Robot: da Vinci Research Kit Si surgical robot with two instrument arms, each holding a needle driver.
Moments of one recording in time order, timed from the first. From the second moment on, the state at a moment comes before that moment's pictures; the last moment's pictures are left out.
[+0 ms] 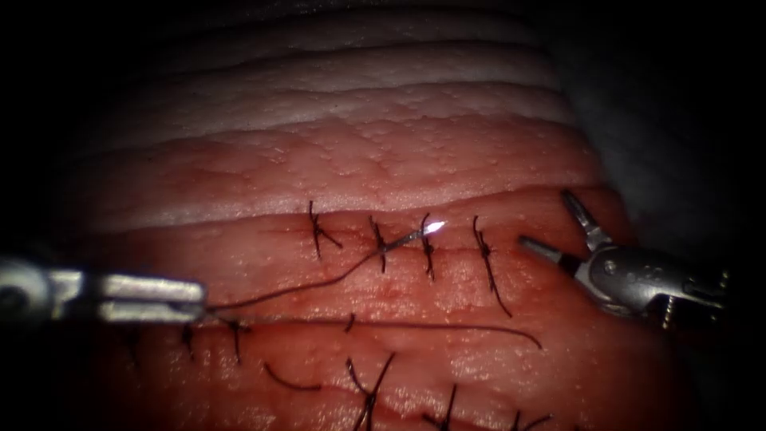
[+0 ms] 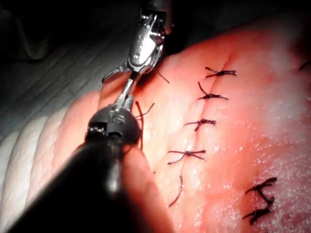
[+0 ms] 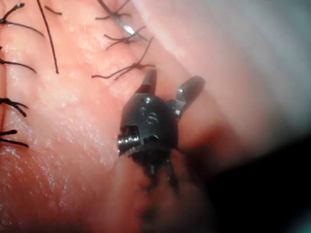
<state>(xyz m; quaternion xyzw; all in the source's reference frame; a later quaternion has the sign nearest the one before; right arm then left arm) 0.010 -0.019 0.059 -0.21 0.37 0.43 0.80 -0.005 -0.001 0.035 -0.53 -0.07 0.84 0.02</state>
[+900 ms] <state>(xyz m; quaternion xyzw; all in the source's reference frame) 0.007 -0.020 0.060 -0.25 0.34 0.45 0.79 0.009 0.012 0.049 -0.41 0.09 0.89 0.17</state>
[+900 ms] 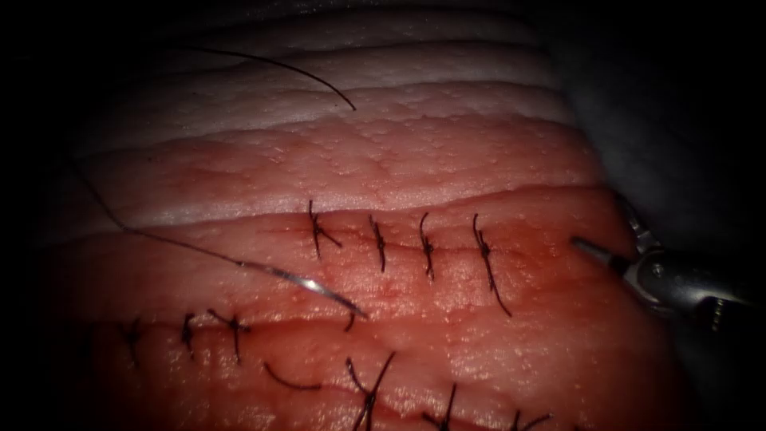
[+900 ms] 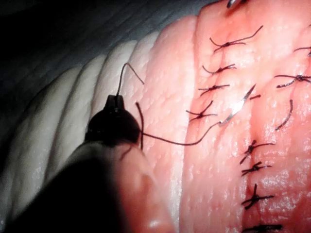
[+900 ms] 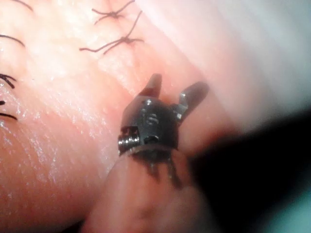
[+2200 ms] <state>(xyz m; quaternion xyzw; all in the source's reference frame) 0.008 -0.022 0.062 -0.23 0.32 0.44 0.81 -0.001 -0.008 0.046 -0.52 -0.05 0.85 0.10</state>
